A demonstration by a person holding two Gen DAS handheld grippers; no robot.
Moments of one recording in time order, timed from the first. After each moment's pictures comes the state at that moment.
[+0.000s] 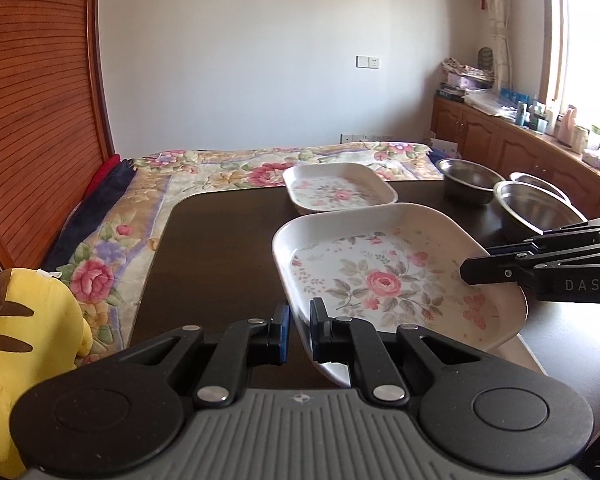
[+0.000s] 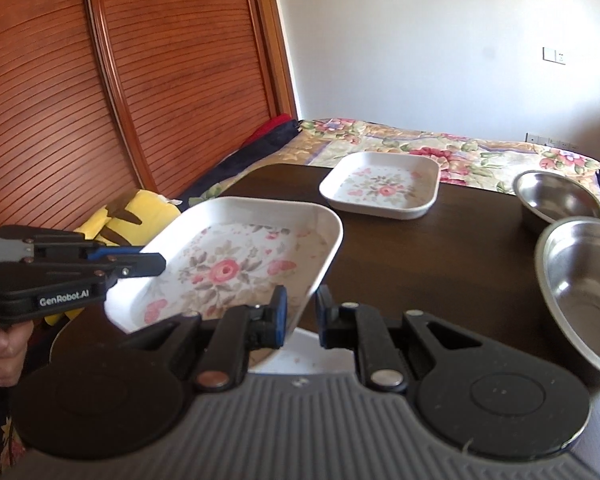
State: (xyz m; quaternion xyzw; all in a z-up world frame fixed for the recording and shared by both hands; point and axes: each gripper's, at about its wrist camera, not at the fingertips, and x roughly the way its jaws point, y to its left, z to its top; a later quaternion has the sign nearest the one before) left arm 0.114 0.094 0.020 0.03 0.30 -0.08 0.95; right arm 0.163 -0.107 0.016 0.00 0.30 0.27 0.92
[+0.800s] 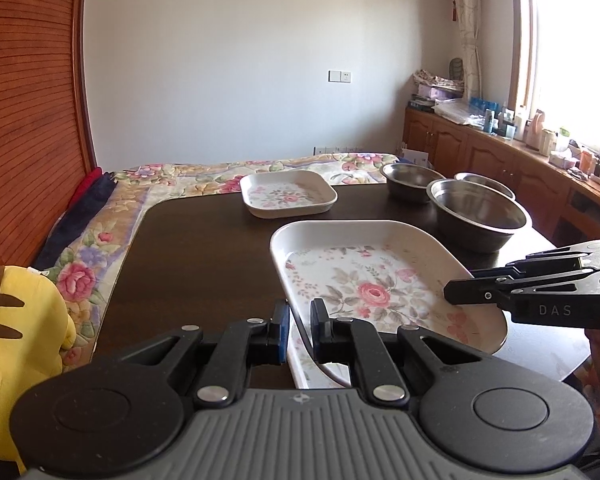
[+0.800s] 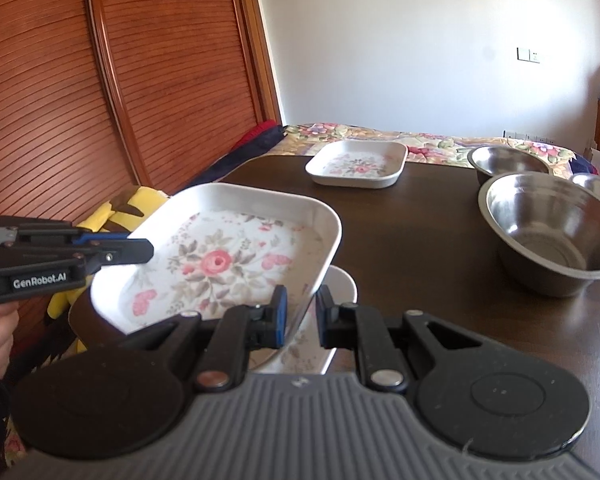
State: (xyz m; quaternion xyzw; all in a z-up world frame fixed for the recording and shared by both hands) left arm 0.049 0.066 0.027 0.03 0.27 -0.12 0.95; right arm 0.100 -0.139 0.006 0.01 0.29 0.24 0.93
